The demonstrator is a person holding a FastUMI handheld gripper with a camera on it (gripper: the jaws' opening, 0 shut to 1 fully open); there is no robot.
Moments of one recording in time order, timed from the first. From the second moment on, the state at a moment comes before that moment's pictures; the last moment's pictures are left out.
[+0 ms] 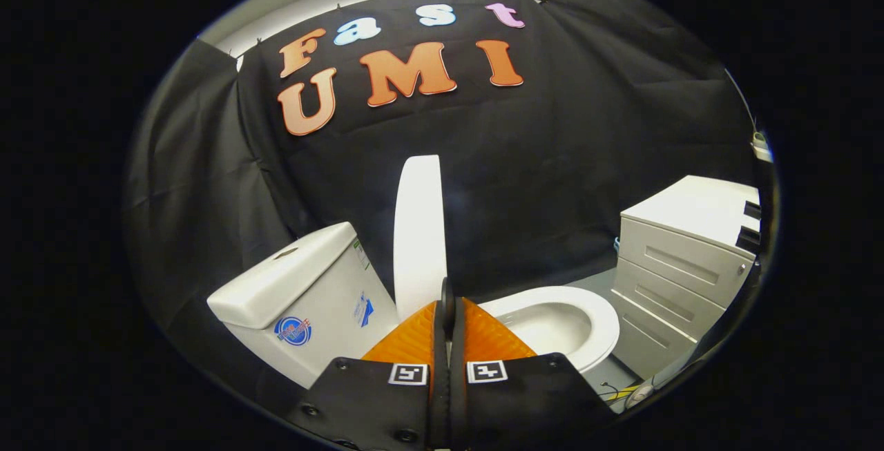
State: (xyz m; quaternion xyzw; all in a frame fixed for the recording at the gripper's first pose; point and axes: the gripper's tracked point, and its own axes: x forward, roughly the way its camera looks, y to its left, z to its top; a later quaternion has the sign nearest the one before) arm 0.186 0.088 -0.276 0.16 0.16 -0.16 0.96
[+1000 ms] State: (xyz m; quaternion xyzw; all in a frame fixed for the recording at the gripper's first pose) arm 0.206 0.148 -0.260 0.09 0.16 -0.14 0.97
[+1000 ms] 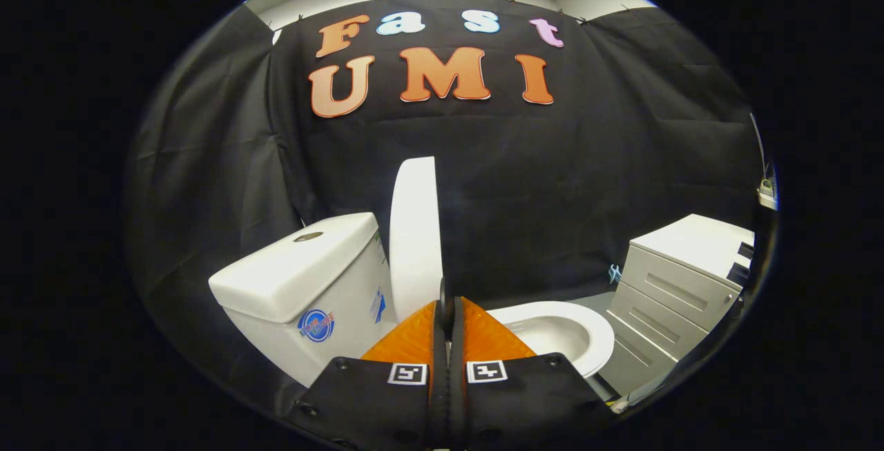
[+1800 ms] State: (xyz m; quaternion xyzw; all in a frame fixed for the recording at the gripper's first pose) arm 0.219 0.214 -0.261 0.03 0.17 -0.10 0.98
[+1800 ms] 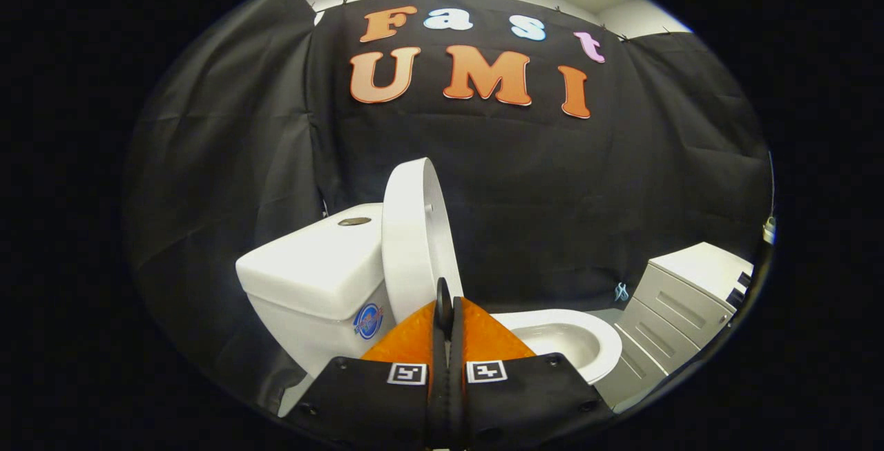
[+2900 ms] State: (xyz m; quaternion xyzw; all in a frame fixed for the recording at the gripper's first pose) arm 0.167 0.213 -0.170 0.03 0.15 -0.03 0.99
